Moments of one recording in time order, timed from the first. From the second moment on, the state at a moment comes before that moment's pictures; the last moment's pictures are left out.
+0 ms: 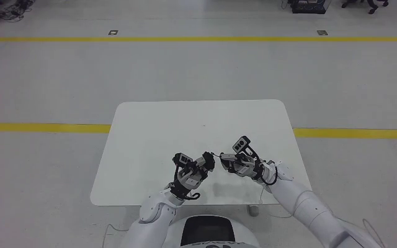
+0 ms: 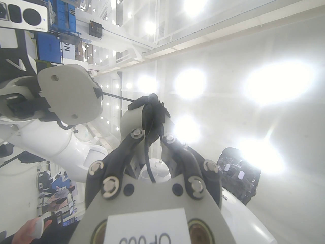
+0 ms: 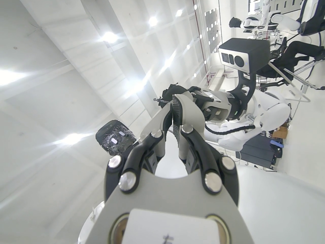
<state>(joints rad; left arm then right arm) 1.75 -1.47 -1.21 -1.56 -0.78 -0.34 -0.89 -1.21 -1.15 0.78 -1.00 1.28 -0.31 1.39</state>
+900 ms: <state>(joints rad) 1.75 -1.47 -1.21 -1.56 -0.78 -0.34 -0.89 -1.21 -1.16 0.77 -0.98 1.28 -0.30 1.39</state>
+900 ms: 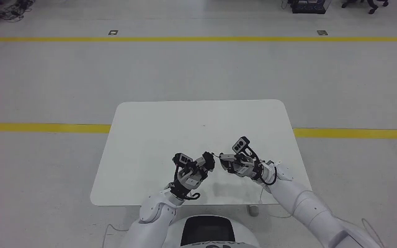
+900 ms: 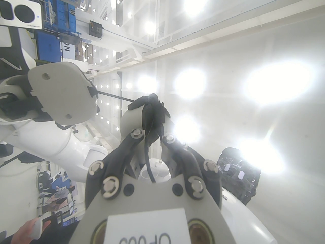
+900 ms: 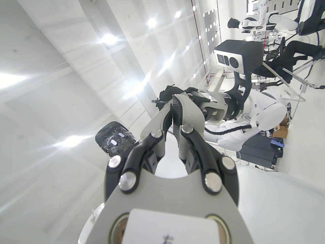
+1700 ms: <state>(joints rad) 1.75 -1.47 -1.21 -1.56 -0.78 -0.34 -0.89 -1.21 -1.16 0.76 -0.97 1.28 -0.30 1.39</state>
